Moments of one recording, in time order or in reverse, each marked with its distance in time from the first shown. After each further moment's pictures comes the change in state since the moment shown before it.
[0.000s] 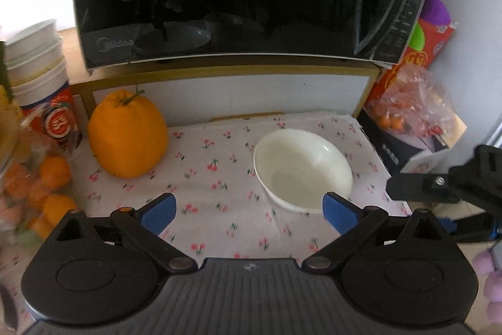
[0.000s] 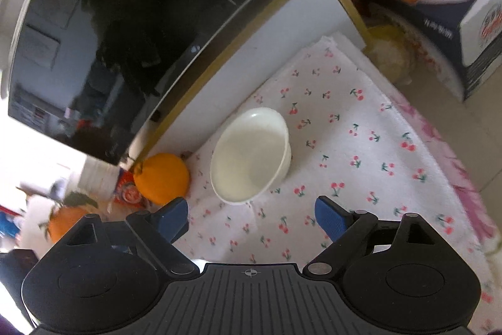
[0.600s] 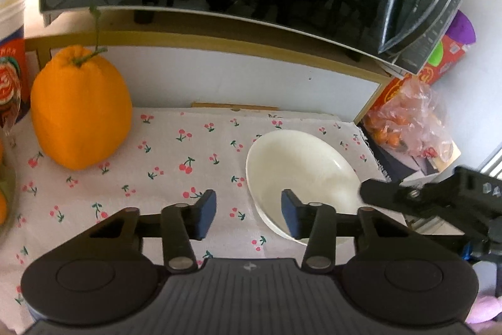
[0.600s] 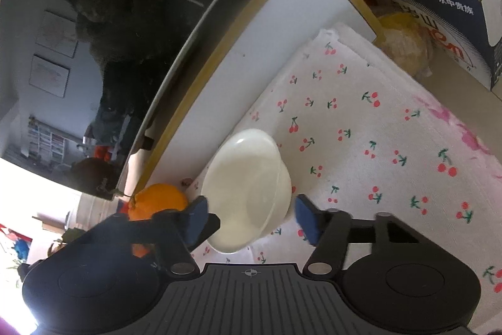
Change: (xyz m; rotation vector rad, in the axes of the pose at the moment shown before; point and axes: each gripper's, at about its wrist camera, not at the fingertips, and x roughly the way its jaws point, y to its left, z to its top) left arm 0.054 0.016 0.000 -0.138 0.024 -0.119; right arm 0.051 -0.026 0.017 0.071 -0.038 0.080
